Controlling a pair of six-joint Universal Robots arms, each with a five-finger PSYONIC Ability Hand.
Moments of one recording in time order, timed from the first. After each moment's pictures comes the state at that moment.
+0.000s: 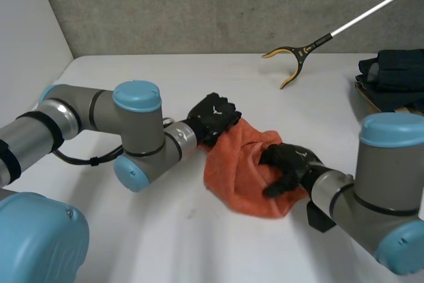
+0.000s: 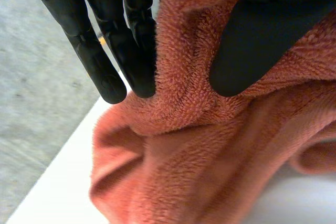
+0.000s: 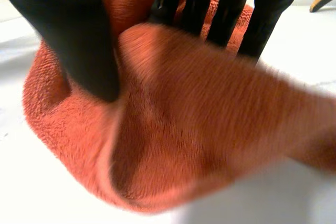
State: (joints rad) left arm 4.14 -2.59 -0.79 3.17 -1.20 3.73; right arm 2.00 -1.10 1.65 -0.05 1.36 3.31; left_hand 1.03 1.18 1.18 1.19 0.93; right_hand 0.87 0.89 0.86 0.86 0.69
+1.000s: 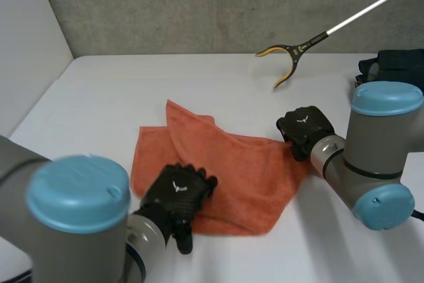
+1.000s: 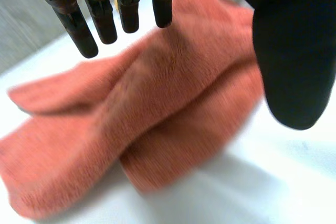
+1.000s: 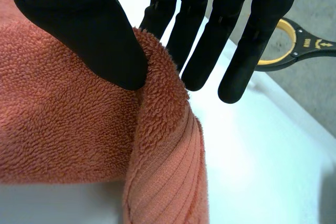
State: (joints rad) left arm 3.92 -1.85 -1.71 3.08 -1.67 3.35; right arm 2.00 -1.02 1.43 -0.05 1.50 2.68; left_hand 0.25 0.26 0.27 0.26 0.08; right_hand 1.11 1.18 1.19 1.20 1.00
